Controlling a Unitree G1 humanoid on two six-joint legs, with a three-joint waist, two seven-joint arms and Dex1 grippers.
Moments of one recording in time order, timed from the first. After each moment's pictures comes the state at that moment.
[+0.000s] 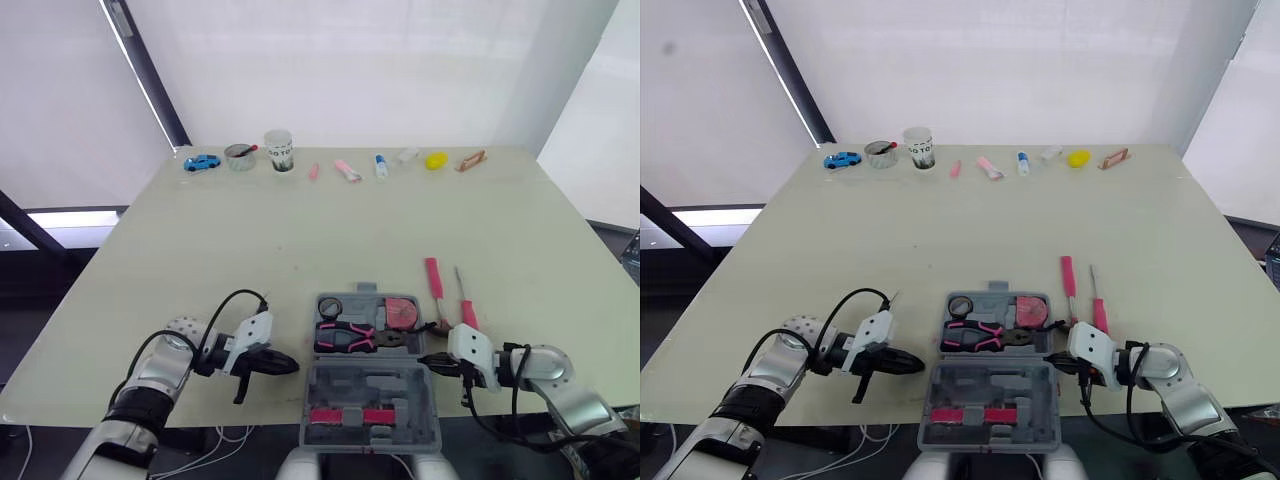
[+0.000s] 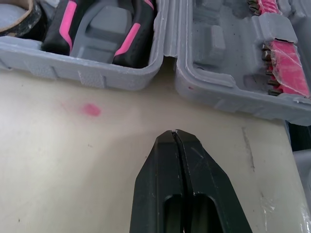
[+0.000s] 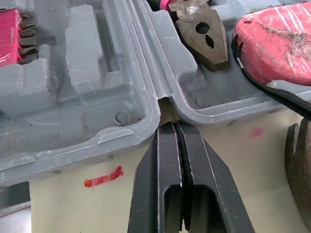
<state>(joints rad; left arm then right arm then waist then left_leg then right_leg) -0.35 0.67 -0.20 0.51 -0.12 -0.14 -1.46 -0.12 -0.61 0.23 0.08 0.08 0.01 1.04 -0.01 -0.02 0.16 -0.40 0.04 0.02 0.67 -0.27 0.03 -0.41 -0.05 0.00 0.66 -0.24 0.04</state>
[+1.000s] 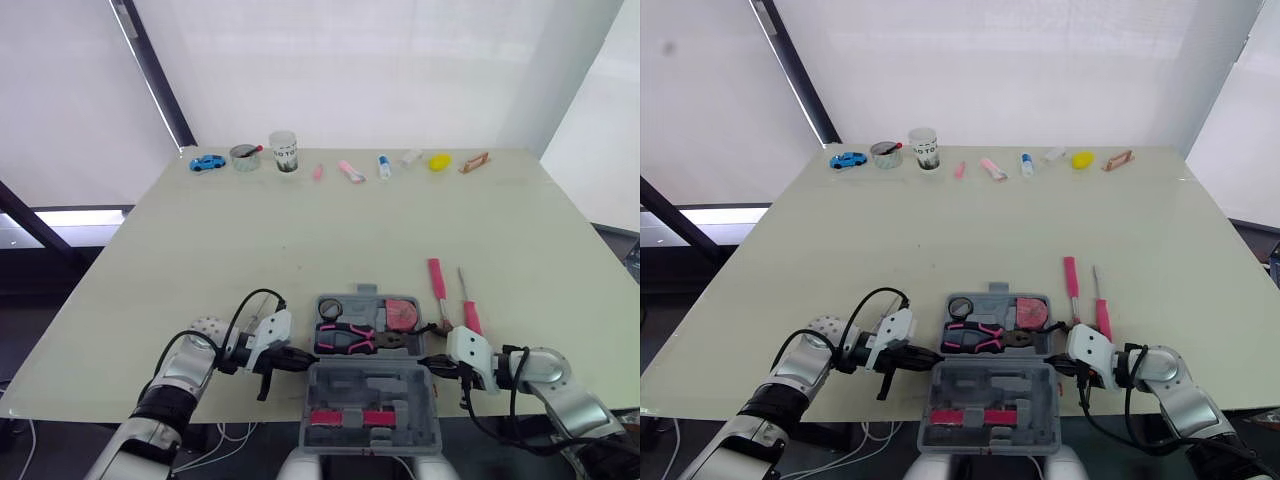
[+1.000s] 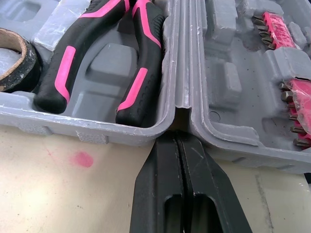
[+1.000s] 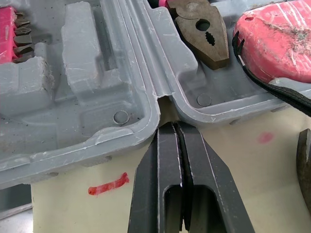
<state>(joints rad) -0.37 0.58 -0.21 0.51 -0.09 -0.12 -1.42 -0.11 -0.60 0.23 0.09 0.07 0.01 1.03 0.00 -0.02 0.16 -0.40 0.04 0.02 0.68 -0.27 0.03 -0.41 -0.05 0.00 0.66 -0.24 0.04</state>
